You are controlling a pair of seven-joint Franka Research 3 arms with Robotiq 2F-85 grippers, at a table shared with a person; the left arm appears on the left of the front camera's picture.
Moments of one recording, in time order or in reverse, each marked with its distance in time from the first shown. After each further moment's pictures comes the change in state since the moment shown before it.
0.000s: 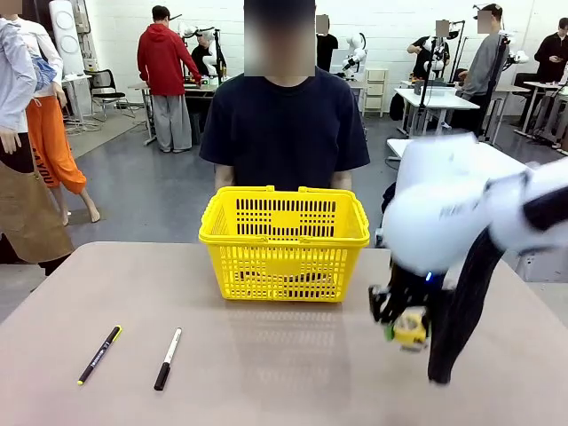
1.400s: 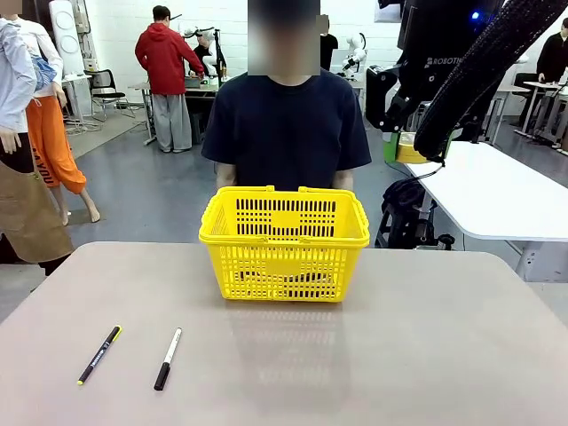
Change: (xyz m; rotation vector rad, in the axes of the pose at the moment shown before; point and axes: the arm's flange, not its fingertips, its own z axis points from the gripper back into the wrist) left arm 0.000 0.000 0.000 0.000 0.000 0.000; right arm -0.065 0.043 0.309 0.024 -0.184 0.078
